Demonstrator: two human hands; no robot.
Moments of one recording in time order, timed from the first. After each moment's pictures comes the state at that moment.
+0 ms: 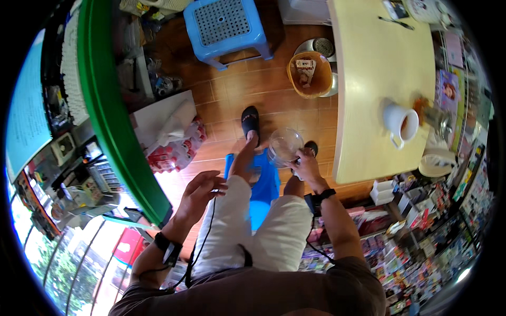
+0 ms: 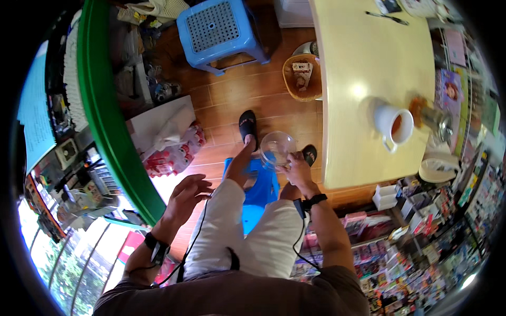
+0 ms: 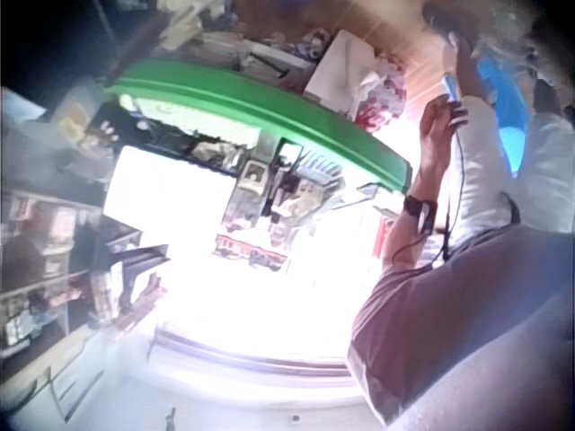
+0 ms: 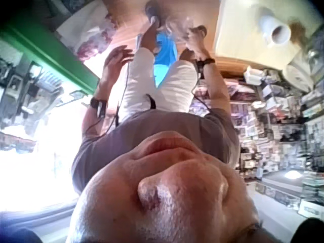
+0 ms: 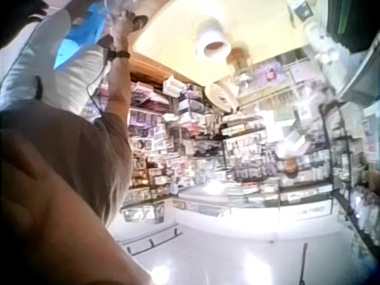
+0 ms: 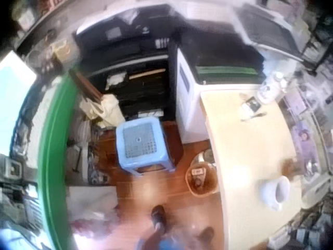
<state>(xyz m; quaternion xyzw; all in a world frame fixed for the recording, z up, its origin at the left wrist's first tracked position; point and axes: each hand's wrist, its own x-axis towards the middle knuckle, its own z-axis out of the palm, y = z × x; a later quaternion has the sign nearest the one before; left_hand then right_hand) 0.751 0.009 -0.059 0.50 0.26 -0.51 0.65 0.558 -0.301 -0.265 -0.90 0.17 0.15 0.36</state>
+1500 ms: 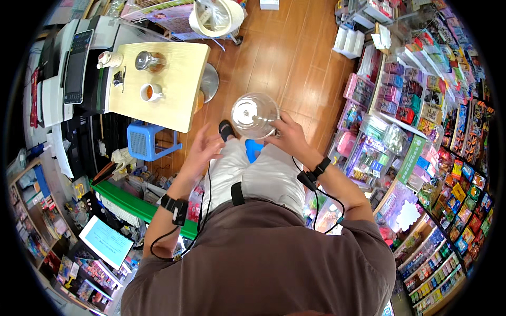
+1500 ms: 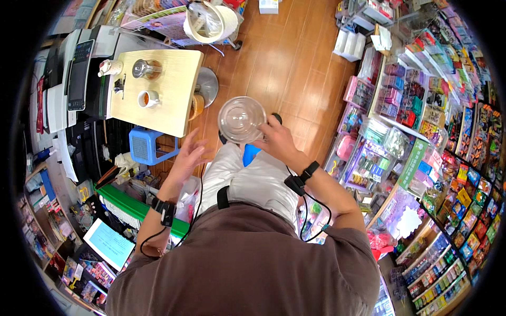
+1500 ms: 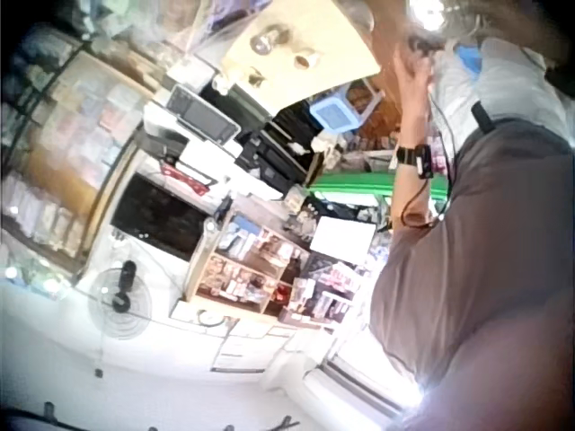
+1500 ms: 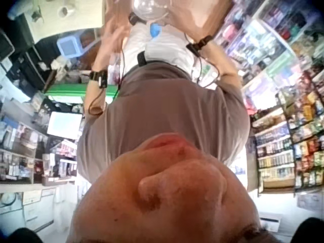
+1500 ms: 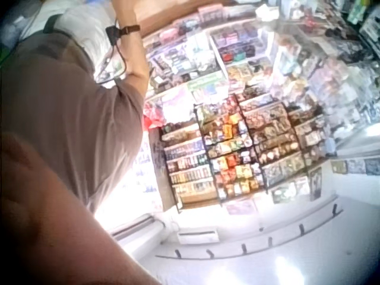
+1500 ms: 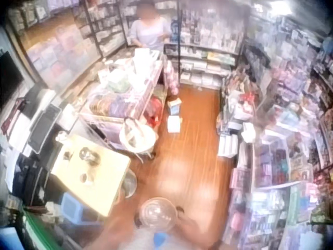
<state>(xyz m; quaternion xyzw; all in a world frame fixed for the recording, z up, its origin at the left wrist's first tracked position) 0.521 -0.276 0.084 0.61 -0.28 -0.70 0.26 0.212 -0.306 0.001 -0.72 0.52 -0.26 0.38</state>
